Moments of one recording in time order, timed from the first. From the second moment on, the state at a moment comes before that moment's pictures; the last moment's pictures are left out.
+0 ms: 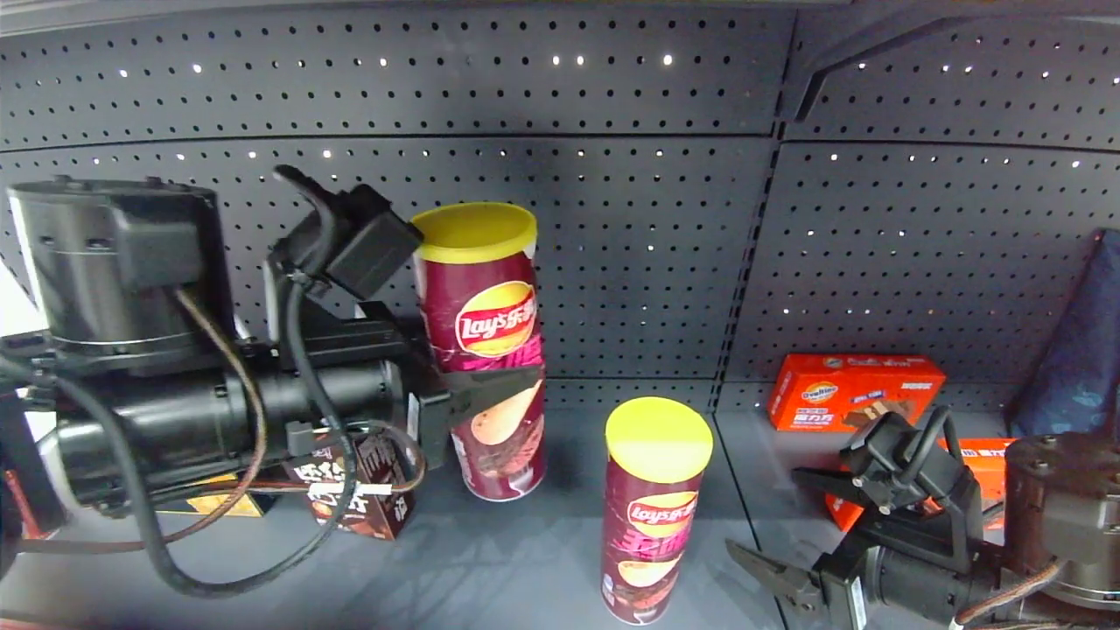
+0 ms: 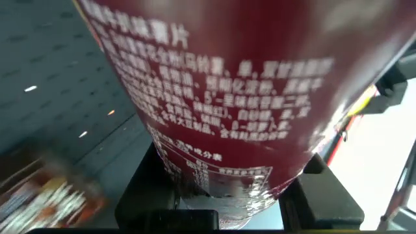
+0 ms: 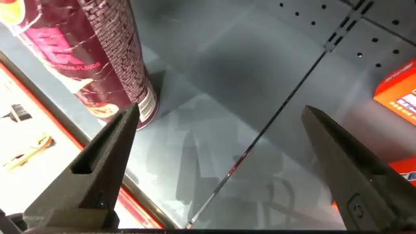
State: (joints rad) left arm -0.54 1.50 -0.85 -0.40 -0.32 0.12; right arm 0.67 1.47 -0.32 -0.81 -0.03 -0.10
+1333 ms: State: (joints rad) left arm -0.44 2.10 -1.16 -0.77 -0.68 0.11; right arm 0.66 1.58 -0.41 -0.81 -0.03 -0.10
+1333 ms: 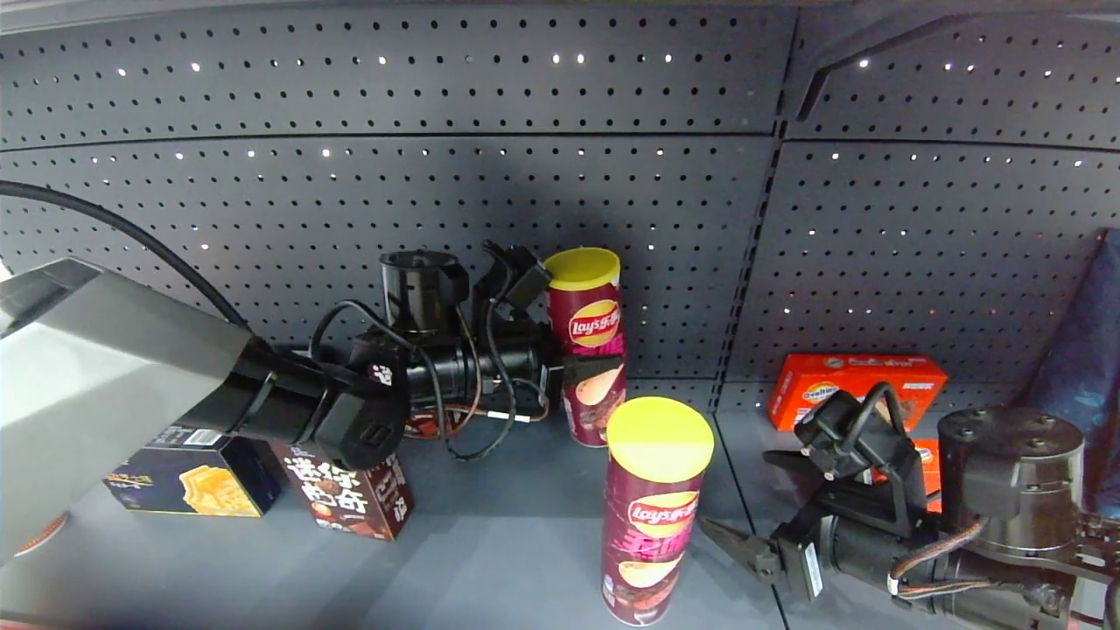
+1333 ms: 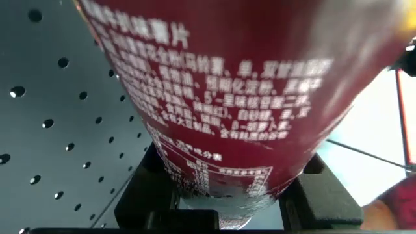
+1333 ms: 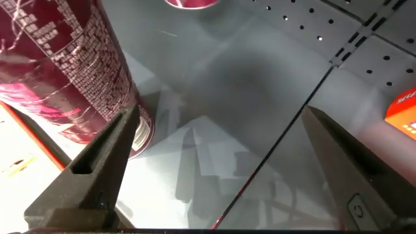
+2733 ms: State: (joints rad) left arm -0.43 2.23 -1.25 -0.75 -0.68 0.11; right arm 0.65 1.58 -0.41 -0.81 -0.02 -0.10
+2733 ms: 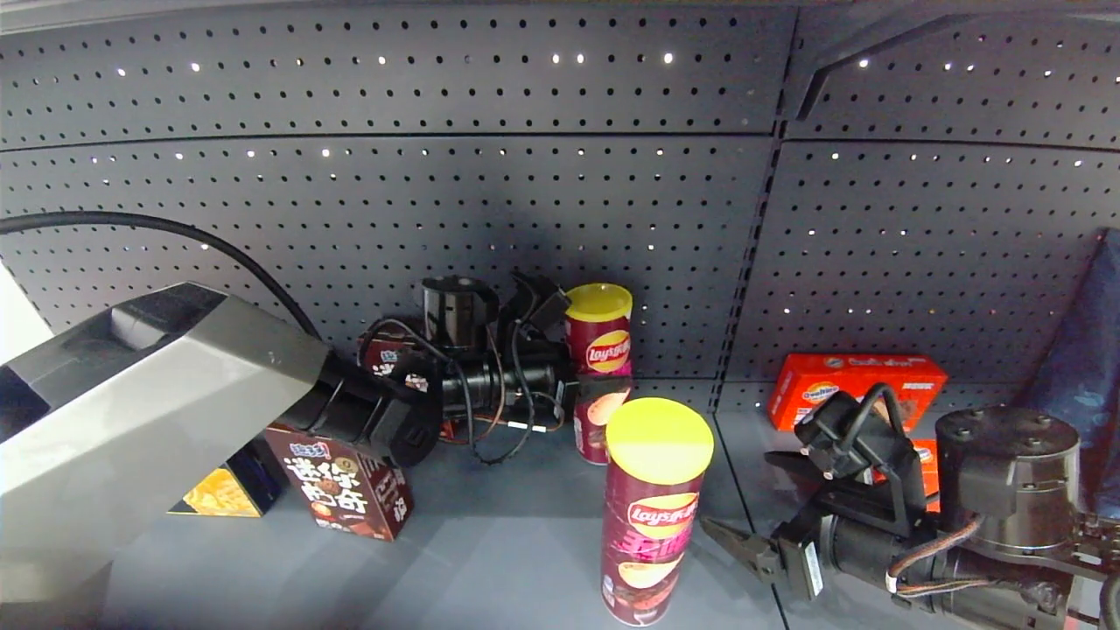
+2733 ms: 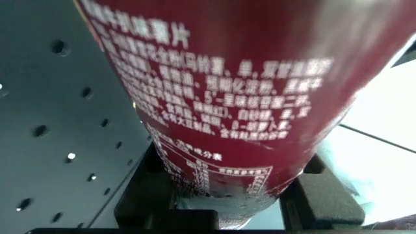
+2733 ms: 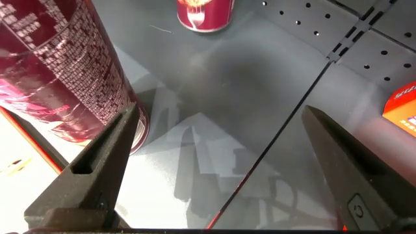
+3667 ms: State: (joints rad) left arm -0.40 1.95 -0.94 -0.74 -0.46 0.18; right arm 0.61 1.58 -0.40 -0.80 -0.04 -0.11
